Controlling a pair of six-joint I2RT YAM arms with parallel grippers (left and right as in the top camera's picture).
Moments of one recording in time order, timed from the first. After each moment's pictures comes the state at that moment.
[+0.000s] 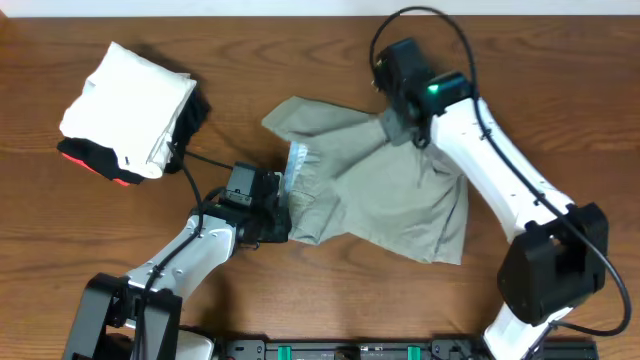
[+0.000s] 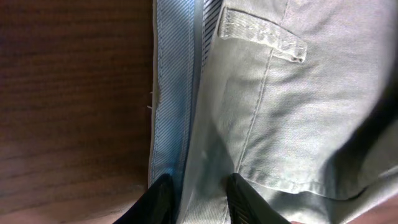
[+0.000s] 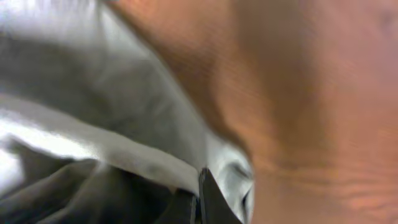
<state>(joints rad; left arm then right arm) -0.31 1.49 0.62 -0.38 0.28 -0.28 0.40 1.87 1.61 -0.90 0.23 -0.08</state>
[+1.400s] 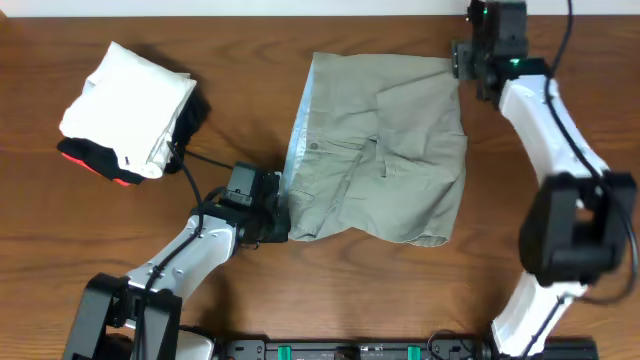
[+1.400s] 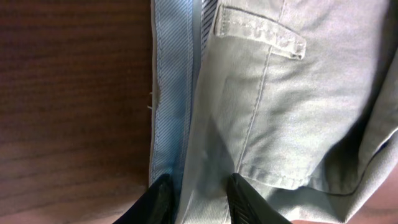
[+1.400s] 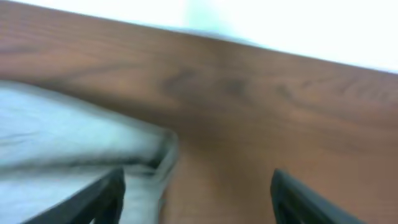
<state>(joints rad) -0.31 1.49 0.62 -0.37 0.27 -0.28 0.06 1.97 1.64 -0.46 0.14 -0.10</state>
